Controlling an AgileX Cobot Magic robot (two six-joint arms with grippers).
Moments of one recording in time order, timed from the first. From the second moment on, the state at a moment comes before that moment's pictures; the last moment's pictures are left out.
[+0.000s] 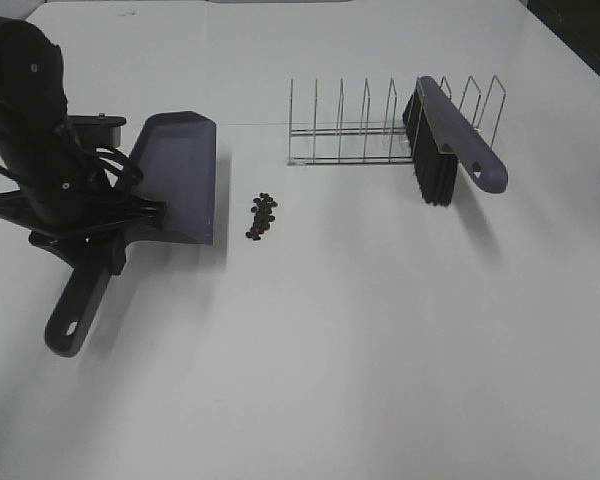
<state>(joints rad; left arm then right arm) -0.35 1.96 -1.24 0.01 0.83 -0.29 0.03 1.71 -1.67 0.20 0.97 -0.24</state>
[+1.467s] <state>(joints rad) -0.35 1.96 -1.24 0.01 0.81 -0.29 0.14 2.48 -2.32 0.02 1.16 -0.01</state>
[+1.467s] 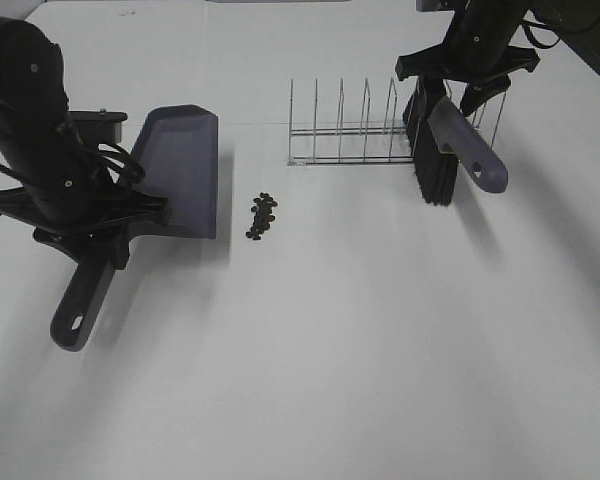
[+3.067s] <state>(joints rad) -0.35 1.96 -1.24 0.01 0.80 -0.29 0.14 2.44 -2.54 0.00 1.23 0.08</state>
